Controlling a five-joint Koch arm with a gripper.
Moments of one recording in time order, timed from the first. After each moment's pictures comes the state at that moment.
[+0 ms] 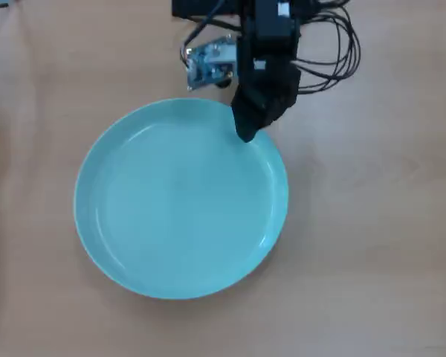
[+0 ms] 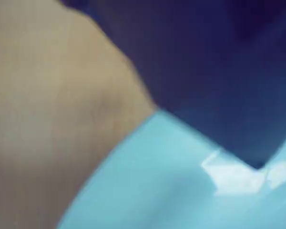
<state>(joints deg) 91.4 95.4 109.9 66.4 46.6</state>
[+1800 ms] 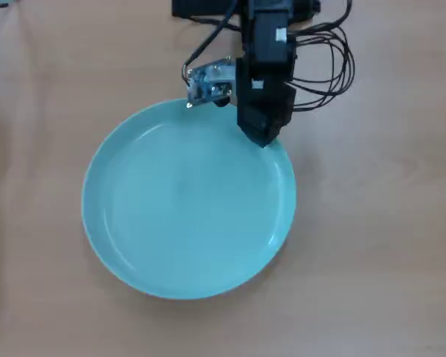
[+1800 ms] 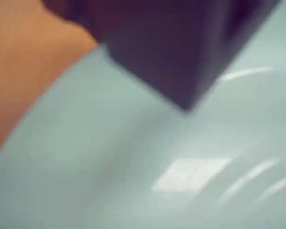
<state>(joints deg) 90.3 90.9 114.0 53.9 38.3</state>
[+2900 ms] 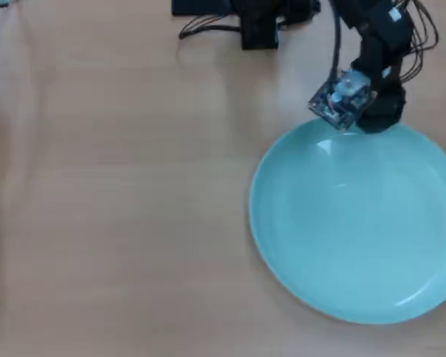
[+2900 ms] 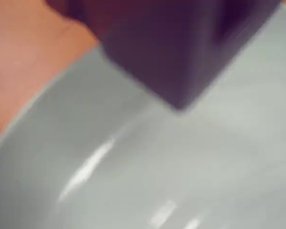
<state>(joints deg) 48.5 82.4 101.0 54.0 40.4</state>
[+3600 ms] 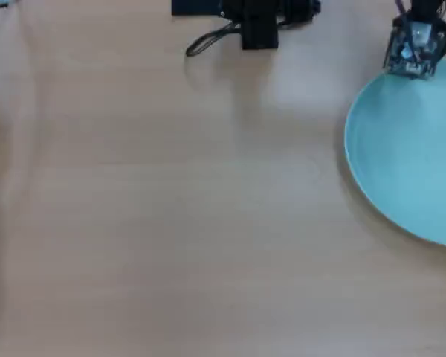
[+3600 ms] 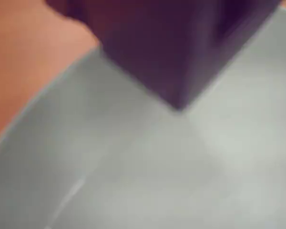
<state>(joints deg) 20.3 82.2 99.1 54.0 40.5</state>
